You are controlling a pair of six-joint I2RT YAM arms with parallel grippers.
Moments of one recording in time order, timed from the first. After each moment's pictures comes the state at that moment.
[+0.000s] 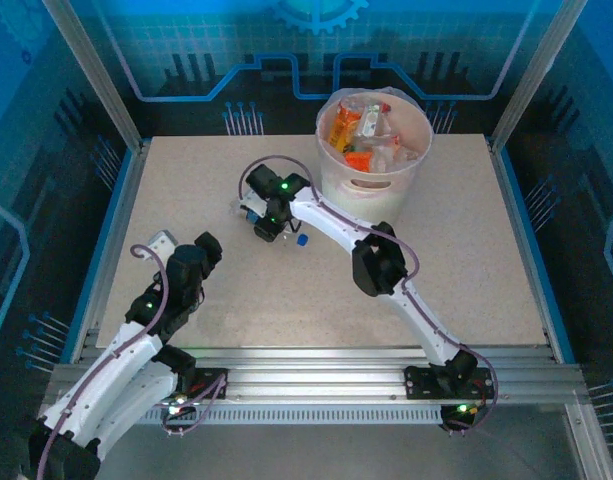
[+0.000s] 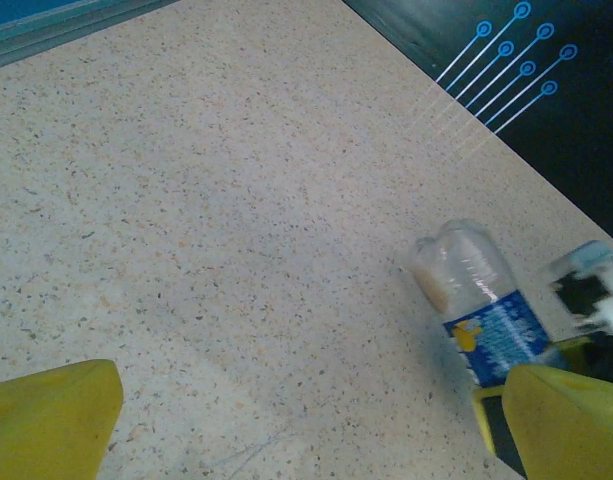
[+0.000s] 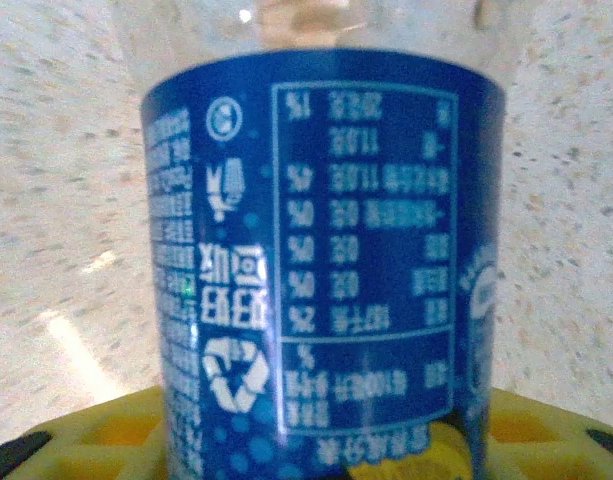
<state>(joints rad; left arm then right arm) -0.36 0.68 0.51 -0.44 -0.59 -0.93 0.79 2.57 2.48 -1.08 -0.01 -0.21</state>
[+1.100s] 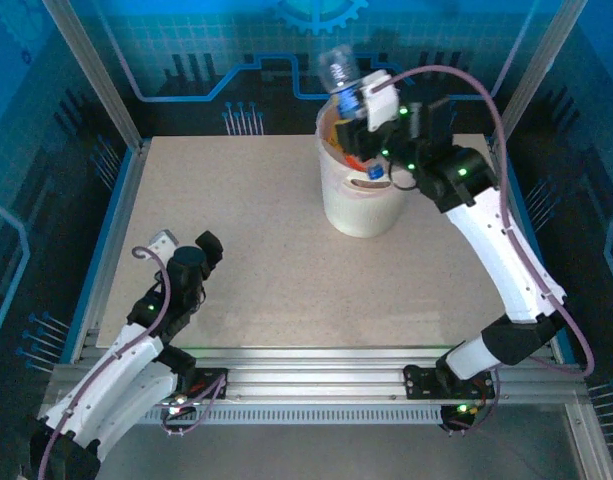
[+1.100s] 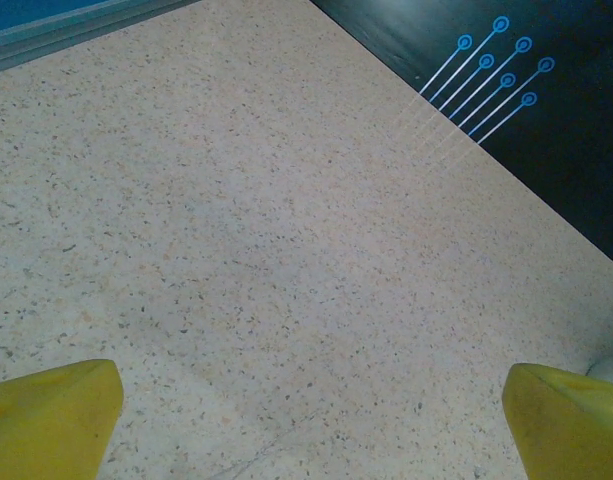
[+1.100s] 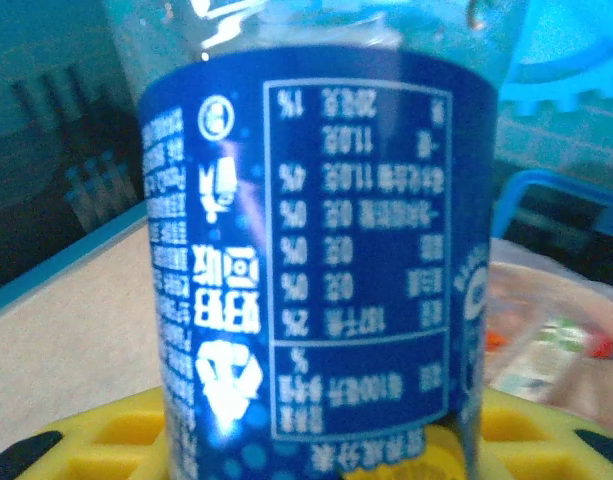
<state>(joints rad) -0.36 0.68 0.47 -0.36 -0.59 -0.90 0.50 1.50 1.91 -0.69 -0.02 -0.02</state>
